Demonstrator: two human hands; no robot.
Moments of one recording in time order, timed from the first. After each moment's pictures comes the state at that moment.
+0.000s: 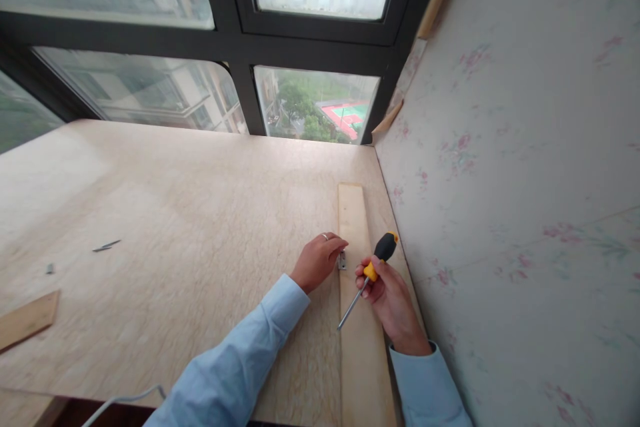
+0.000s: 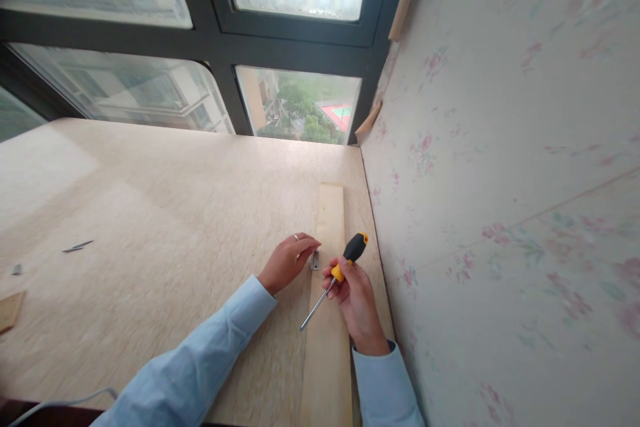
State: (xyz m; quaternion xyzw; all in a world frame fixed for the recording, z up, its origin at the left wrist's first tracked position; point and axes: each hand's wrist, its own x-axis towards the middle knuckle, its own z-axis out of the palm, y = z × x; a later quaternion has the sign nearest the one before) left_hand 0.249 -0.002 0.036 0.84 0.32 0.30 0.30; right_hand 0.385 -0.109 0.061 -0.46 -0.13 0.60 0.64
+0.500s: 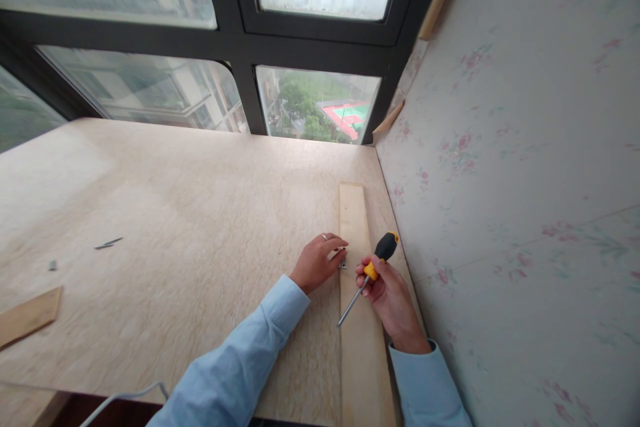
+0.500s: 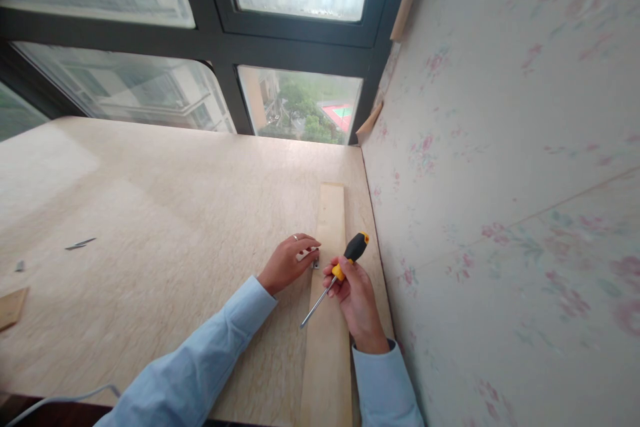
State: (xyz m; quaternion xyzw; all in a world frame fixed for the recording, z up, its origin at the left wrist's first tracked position) left_hand 0.248 -0.007 0.034 0.82 0.33 0.32 0.34; right_hand 0.386 -0.110 0.059 -0.45 -0.13 0.60 0.65
